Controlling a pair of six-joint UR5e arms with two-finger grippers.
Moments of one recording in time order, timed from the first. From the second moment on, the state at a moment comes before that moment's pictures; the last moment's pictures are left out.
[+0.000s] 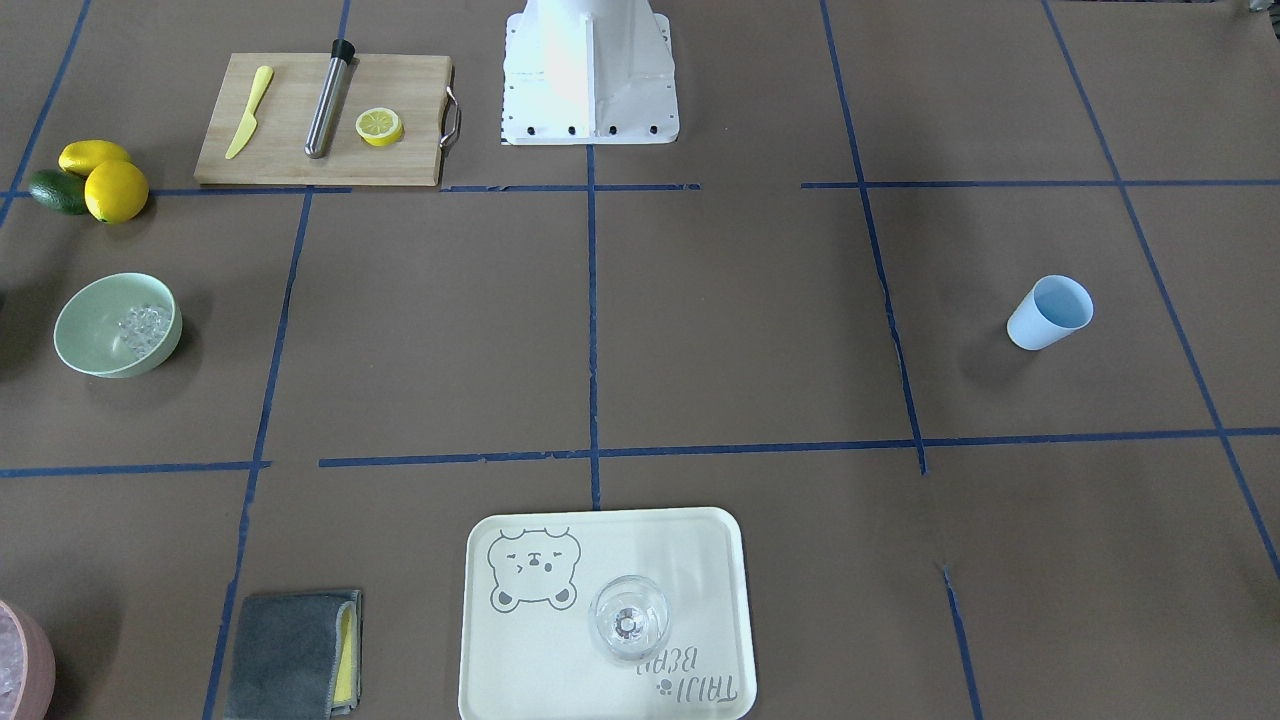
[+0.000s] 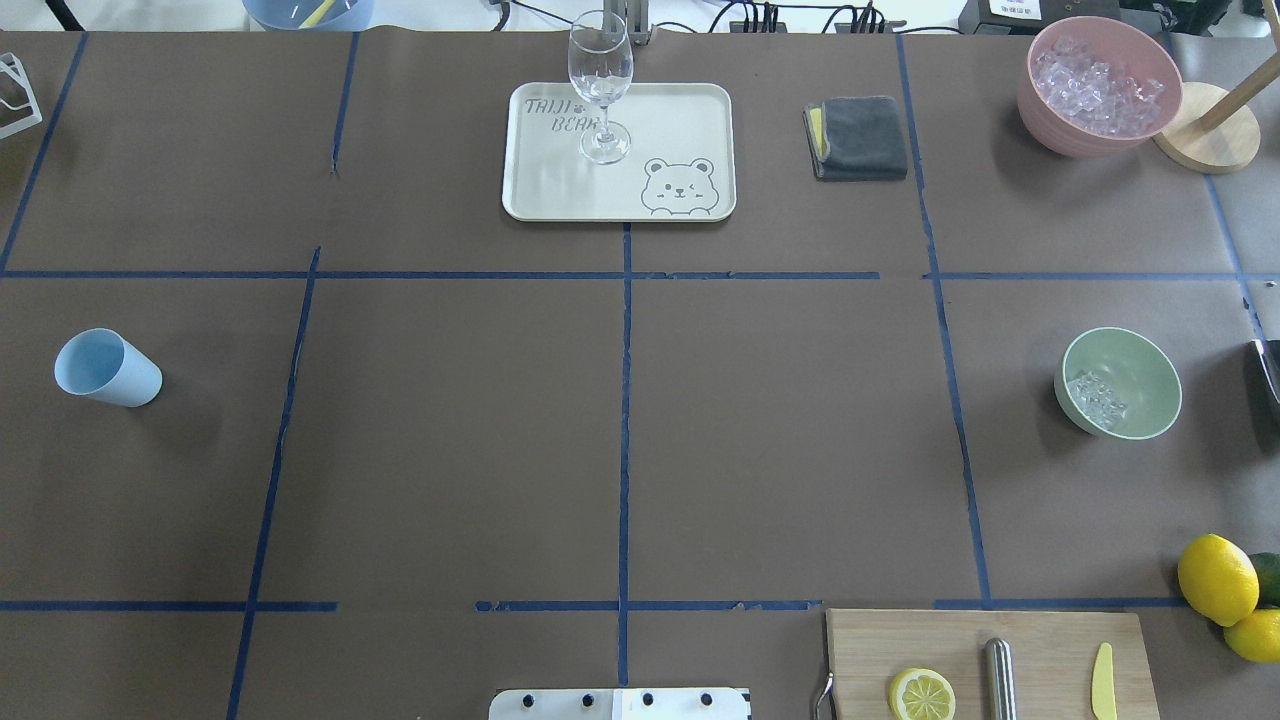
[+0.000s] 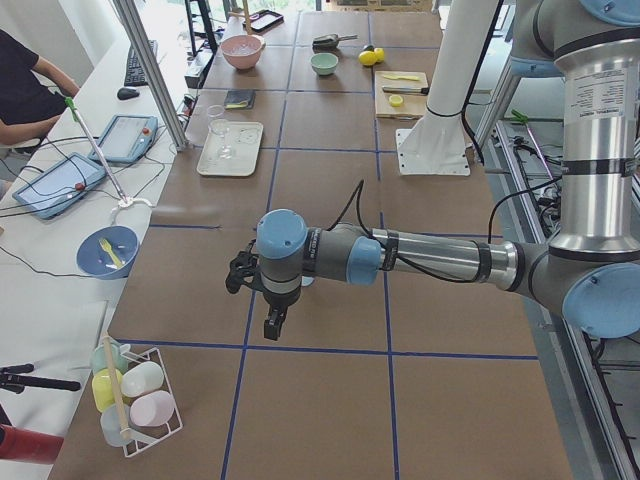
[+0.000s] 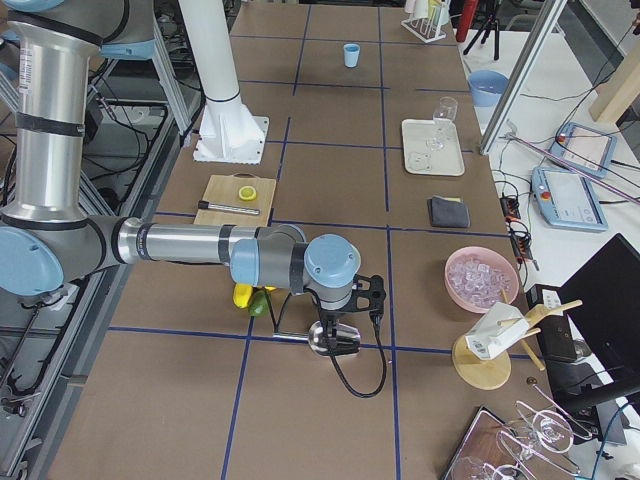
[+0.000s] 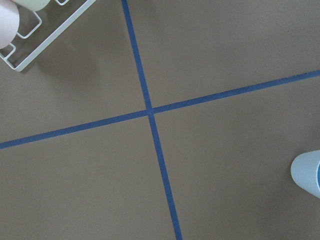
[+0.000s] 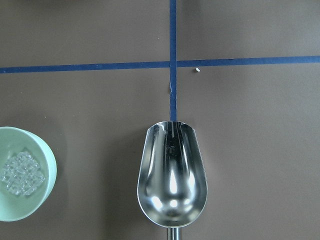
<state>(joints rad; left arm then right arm) -1.59 -1.51 -1.76 -1.55 -2.34 0.13 1.64 -1.73 1.77 -1.62 2.44 -0.04</state>
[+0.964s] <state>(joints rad) -1.61 -1.55 -1.70 -1.44 -2.35 0.16 1.65 -1.74 1.77 -1.62 2.44 -0.04</state>
